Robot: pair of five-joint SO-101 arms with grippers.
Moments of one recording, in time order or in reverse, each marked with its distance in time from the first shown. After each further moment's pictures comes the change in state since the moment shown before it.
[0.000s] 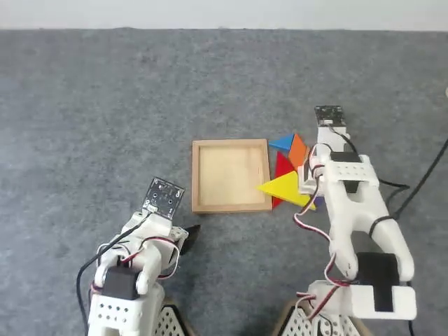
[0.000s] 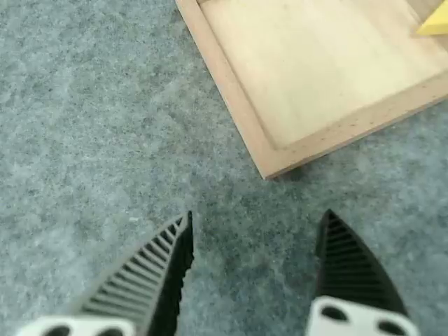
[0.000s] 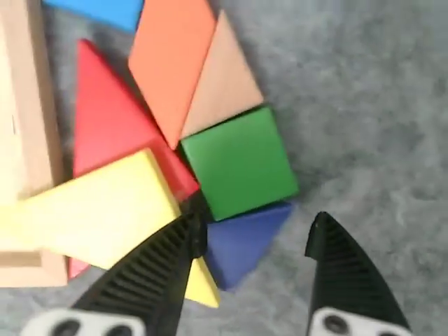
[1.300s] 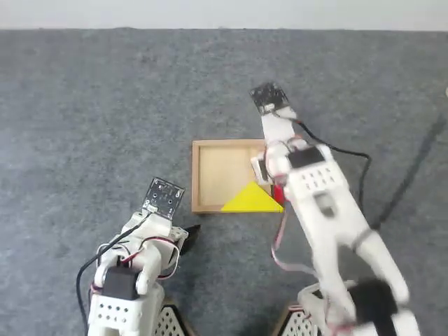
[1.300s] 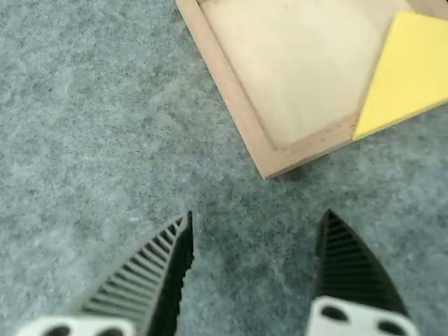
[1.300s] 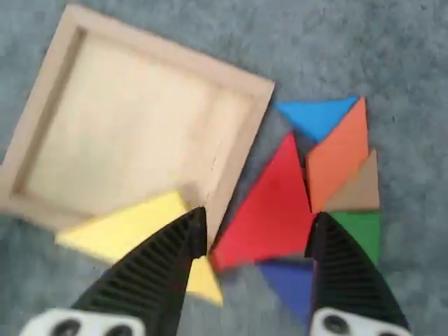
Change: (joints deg) left arm 0.0 0.0 0.0 0.0 0.0; right arm -18.5 -12.6 -4.7 4.0 3.8
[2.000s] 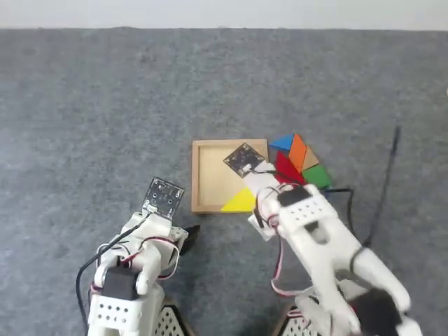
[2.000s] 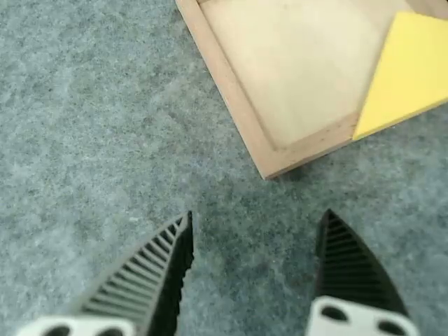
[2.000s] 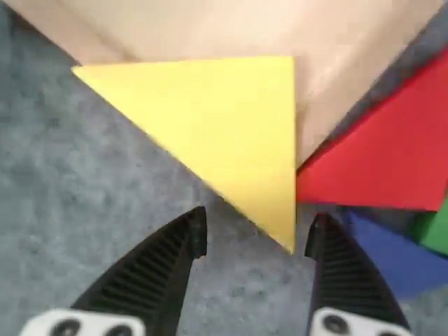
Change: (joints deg) left arm 0.0 0.0 0.0 0.0 0.0; right arm -6.5 -2.2 20.7 -4.0 12.4
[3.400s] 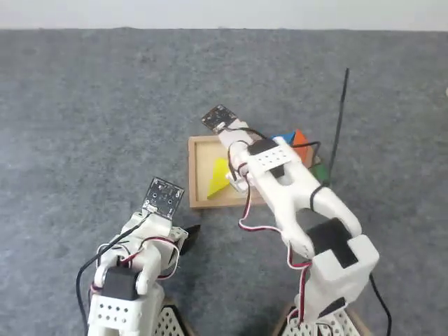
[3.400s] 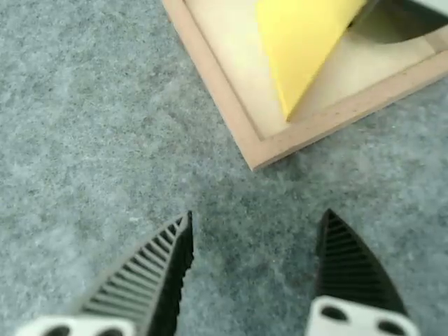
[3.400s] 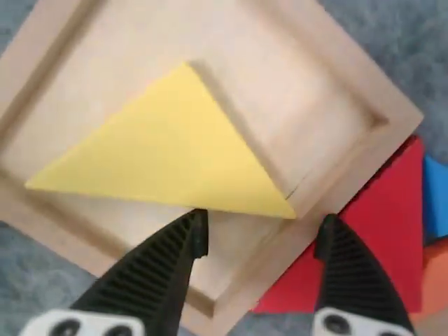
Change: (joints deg) left arm 0.0 0.0 0.0 0.0 0.0; right arm -1.6 33.3 -34.8 -1.0 0.8
